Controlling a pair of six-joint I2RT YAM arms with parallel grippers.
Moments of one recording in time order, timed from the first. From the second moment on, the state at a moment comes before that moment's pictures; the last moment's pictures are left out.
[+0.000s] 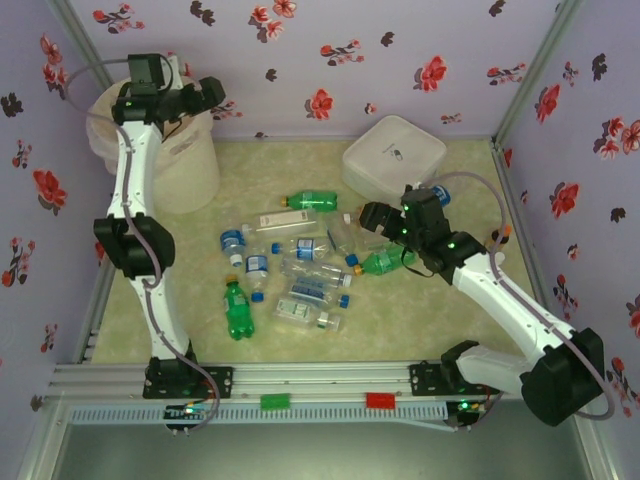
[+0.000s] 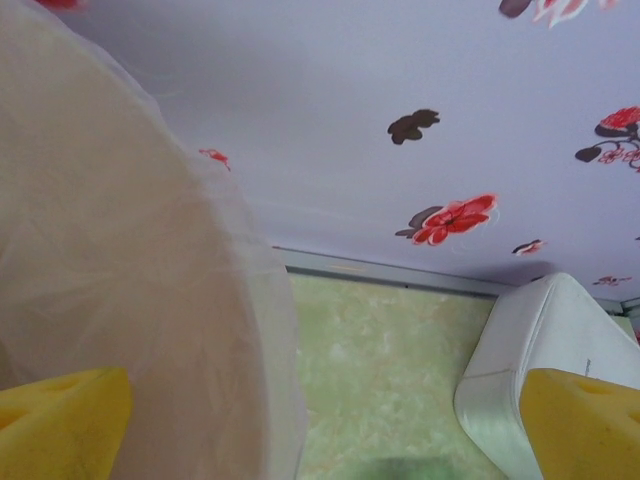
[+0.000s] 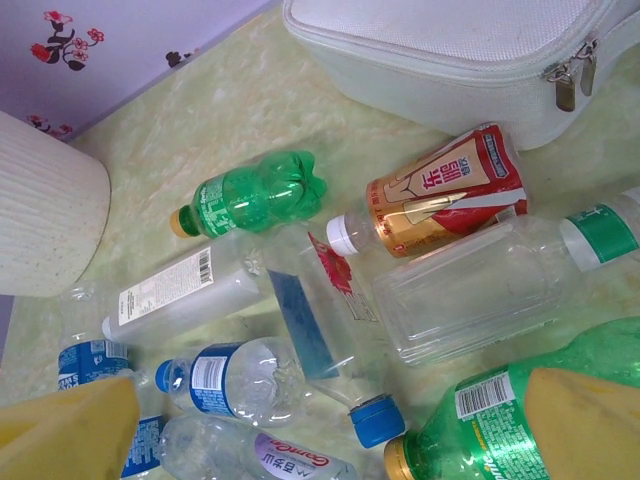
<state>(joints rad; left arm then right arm) 0.00 2.14 2.40 -0.83 0.35 -0.34 0.51 1.13 0.90 -0.43 0.02 0.75</state>
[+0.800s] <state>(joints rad) -0.10 2.23 2.50 -0.81 0.35 -0.39 0.51 1.13 0.90 -0.43 0.06 0.74</state>
